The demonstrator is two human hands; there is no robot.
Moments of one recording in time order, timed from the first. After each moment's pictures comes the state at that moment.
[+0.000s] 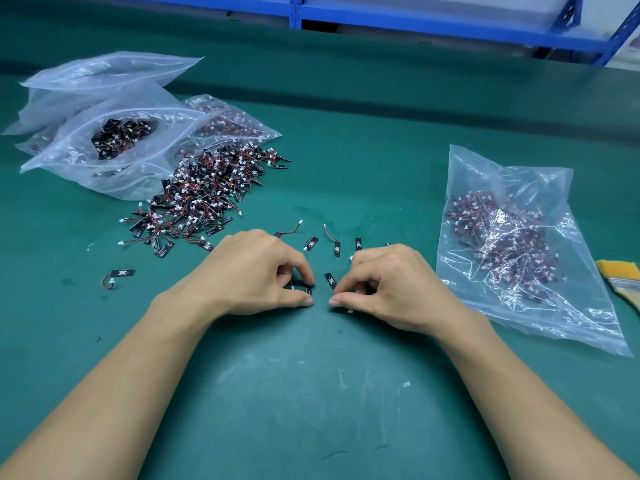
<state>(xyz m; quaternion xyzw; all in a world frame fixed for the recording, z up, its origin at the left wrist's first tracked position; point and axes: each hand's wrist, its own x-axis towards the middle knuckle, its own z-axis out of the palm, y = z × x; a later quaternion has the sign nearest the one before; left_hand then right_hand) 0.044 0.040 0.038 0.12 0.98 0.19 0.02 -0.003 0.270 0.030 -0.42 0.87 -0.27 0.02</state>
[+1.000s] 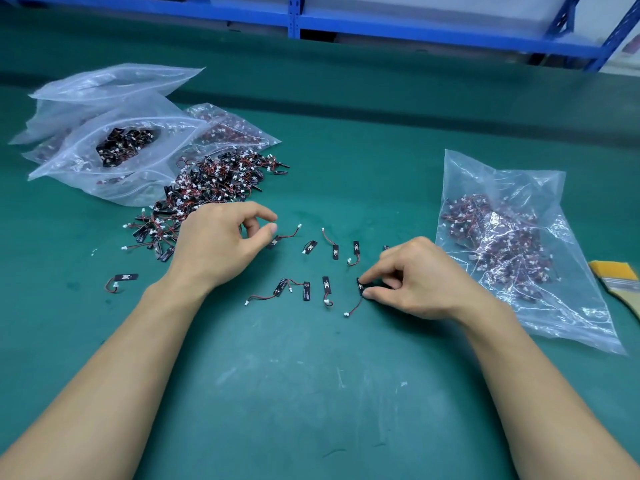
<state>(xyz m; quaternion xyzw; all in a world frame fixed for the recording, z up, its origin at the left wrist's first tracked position) 0.026 0.008 0.024 0.00 0.93 0.28 -0.24 -0.022 0.298 0.039 -0.37 0.90 -0.21 0.07</state>
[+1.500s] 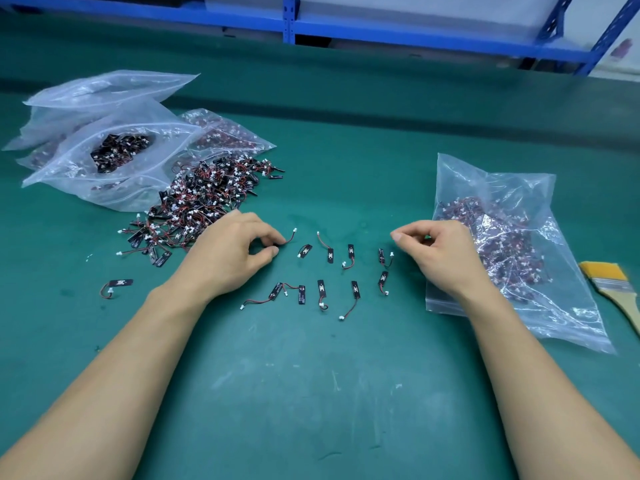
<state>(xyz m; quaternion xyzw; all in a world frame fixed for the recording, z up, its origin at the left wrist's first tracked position) 0.016 0.008 0.011 0.10 0.96 0.24 -0.15 -0.057 0.323 0.019 -0.14 0.89 -0.43 -0.05</state>
